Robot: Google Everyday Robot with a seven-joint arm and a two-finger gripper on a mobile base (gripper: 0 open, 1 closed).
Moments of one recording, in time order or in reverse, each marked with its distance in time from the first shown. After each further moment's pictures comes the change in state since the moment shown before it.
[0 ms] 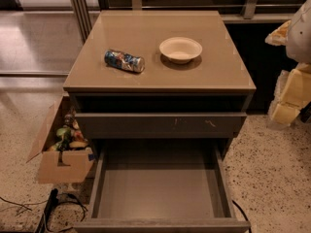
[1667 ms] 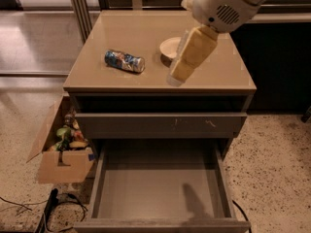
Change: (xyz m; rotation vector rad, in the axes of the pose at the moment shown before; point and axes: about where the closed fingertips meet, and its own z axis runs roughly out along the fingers) arm -0.175 -0.034 0.007 0.039 -0.380 -0.081
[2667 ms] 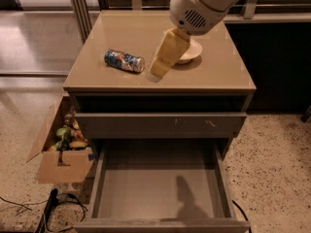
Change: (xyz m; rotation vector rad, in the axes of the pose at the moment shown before) arm -0.017 -0.018 0.039 0.056 0.037 0.087
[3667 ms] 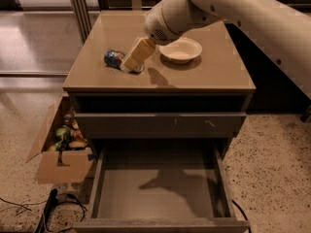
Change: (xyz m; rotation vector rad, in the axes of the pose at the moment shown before) arm -0.042 -0.070 0.134 -0.020 -0.303 0.002
